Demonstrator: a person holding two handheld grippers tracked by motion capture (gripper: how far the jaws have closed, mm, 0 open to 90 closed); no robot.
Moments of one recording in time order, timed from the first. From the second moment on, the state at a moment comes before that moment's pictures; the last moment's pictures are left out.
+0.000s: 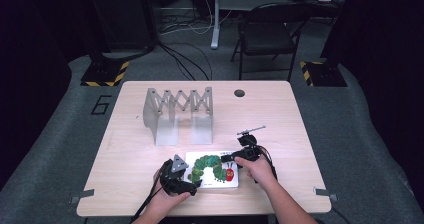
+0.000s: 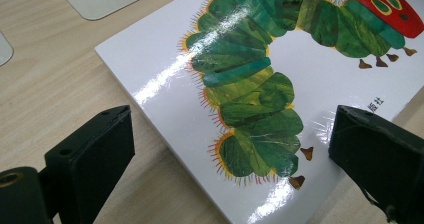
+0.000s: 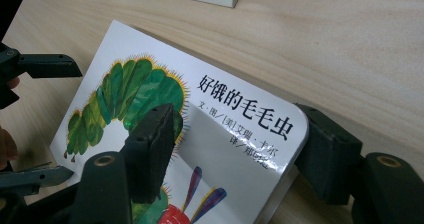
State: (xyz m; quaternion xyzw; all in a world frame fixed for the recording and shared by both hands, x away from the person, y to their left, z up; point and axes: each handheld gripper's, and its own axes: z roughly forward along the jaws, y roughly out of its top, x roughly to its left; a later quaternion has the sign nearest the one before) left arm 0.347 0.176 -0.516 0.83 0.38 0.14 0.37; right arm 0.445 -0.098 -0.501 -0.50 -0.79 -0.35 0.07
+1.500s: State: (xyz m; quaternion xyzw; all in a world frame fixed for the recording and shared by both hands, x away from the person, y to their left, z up) left arm 0.347 0.179 -0.519 0.83 0.39 0.12 0.39; right arm 0.426 -0.098 -0.469 -0.47 -0.79 -0.39 0.03
